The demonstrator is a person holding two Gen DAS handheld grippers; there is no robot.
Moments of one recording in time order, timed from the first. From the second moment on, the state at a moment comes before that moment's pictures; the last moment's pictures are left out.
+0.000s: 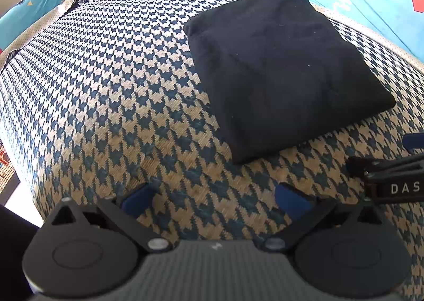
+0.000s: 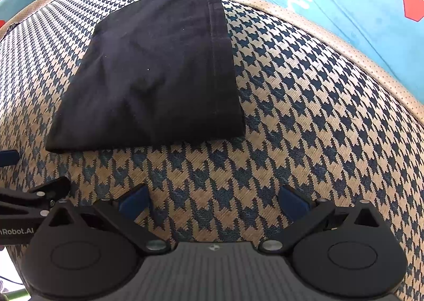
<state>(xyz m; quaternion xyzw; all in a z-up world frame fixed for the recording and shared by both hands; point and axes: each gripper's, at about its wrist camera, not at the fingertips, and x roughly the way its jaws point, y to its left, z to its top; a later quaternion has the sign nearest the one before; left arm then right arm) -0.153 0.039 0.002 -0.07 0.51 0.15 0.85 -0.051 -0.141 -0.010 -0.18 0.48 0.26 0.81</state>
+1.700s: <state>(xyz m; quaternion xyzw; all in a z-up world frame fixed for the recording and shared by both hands) -0.156 0.037 0.001 -0.07 0.52 0.14 0.84 -0.044 -0.155 0.011 -0.20 0.50 0.26 0.81</state>
